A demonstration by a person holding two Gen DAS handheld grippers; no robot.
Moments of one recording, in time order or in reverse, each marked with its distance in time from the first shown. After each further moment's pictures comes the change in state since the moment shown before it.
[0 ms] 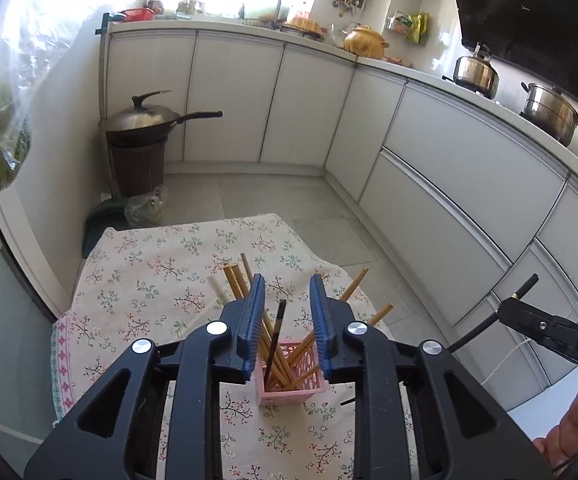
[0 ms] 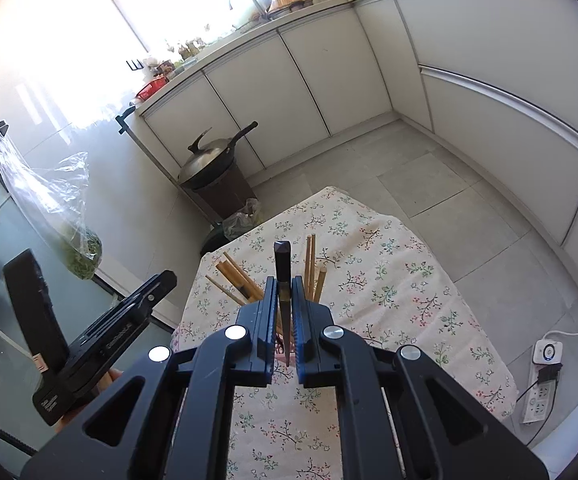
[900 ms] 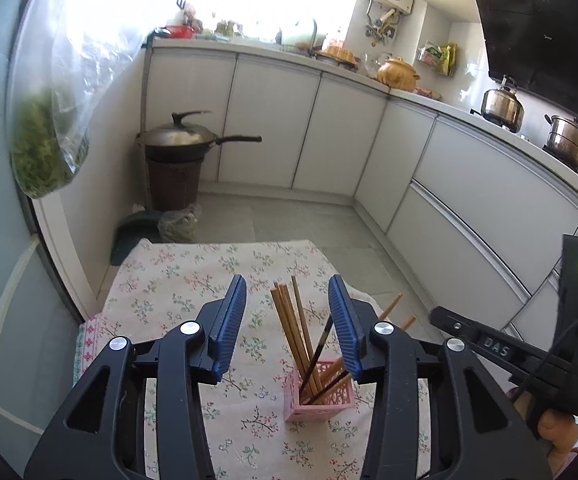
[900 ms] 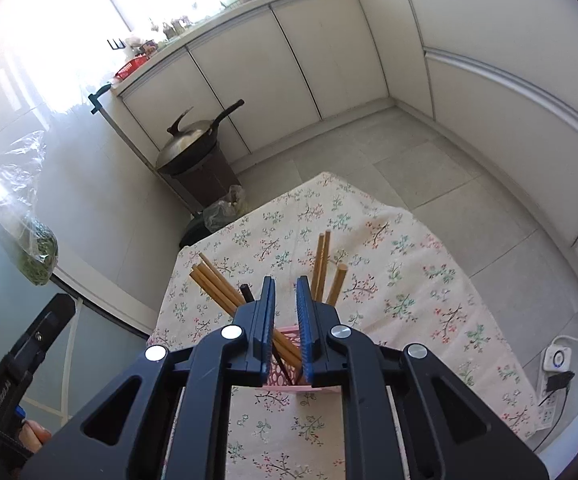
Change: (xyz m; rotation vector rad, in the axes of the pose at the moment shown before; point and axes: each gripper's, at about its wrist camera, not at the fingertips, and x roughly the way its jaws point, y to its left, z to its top) left arm -0.023 0.024 0.003 -0.059 -0.110 0.096; right arm 0.089 0.014 0.002 -0.023 0.032 -0.079
